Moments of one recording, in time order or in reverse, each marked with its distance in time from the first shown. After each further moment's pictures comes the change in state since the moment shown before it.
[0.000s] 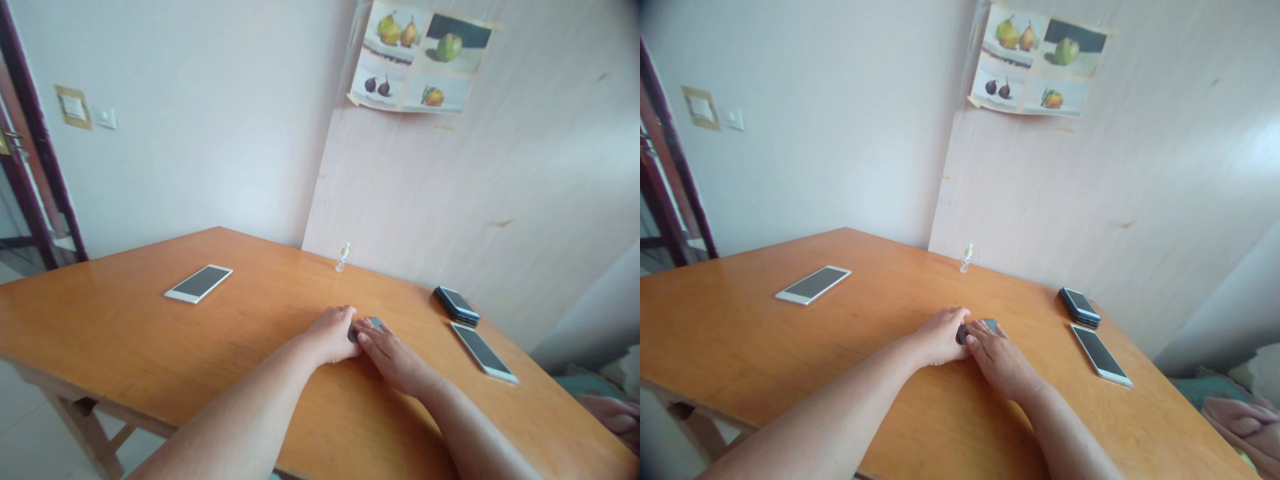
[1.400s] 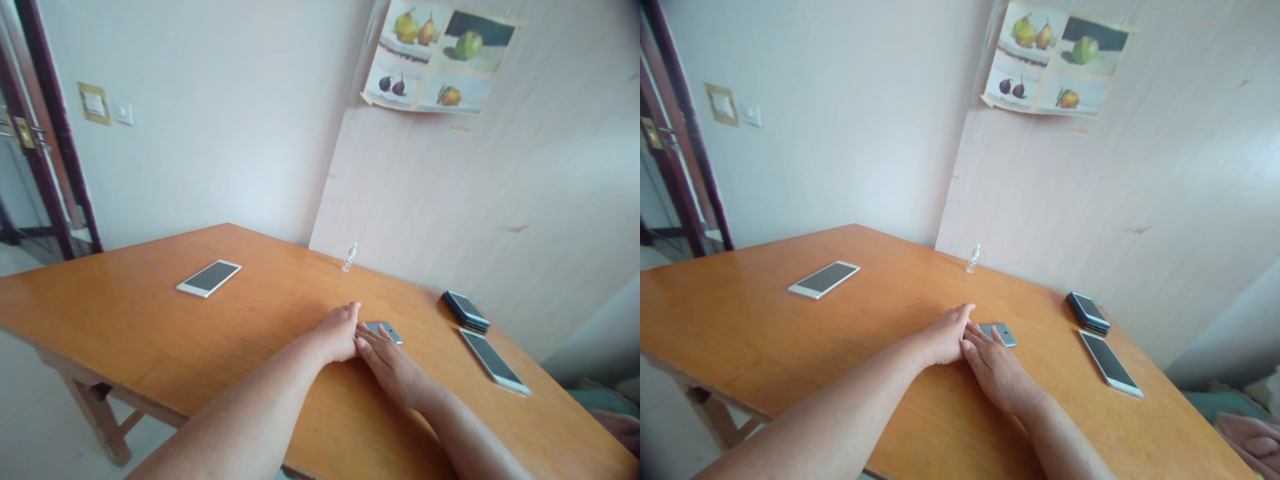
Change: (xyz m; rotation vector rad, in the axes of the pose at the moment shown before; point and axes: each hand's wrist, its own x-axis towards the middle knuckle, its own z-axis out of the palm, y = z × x) left_hand 0.002 -0.001 0.004 -0.086 0.001 -0.038; right_hand 0.002 -0.018 0.006 0.037 -0.038 -0.092
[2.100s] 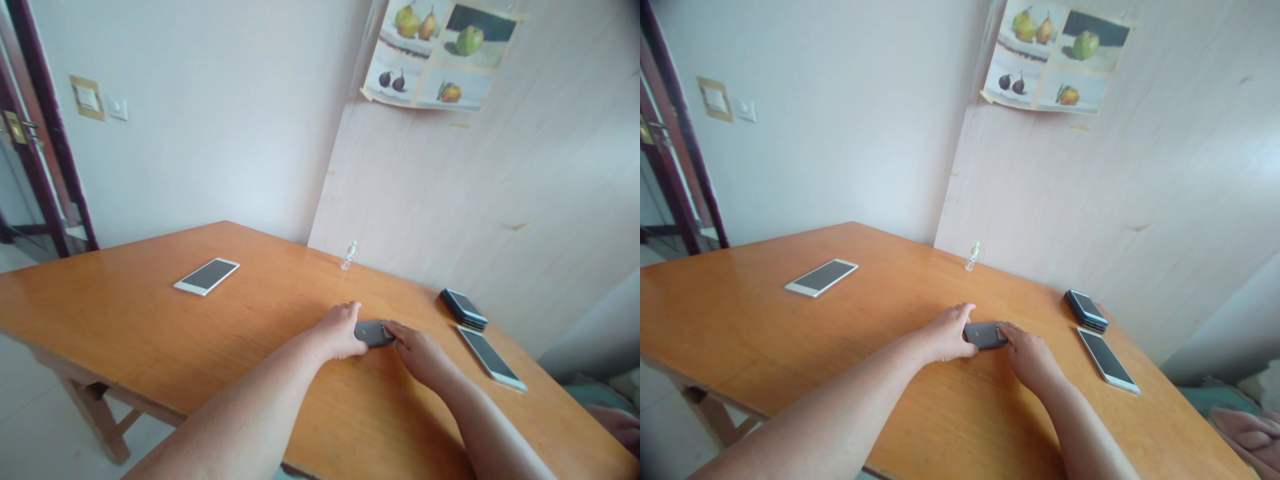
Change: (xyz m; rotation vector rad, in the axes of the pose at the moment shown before) left_hand -0.002 0.006 -0.007 0.012 -0.034 -0.044; right_hand -0.012 0.061 -0.013 -0.248 0.176 0.245
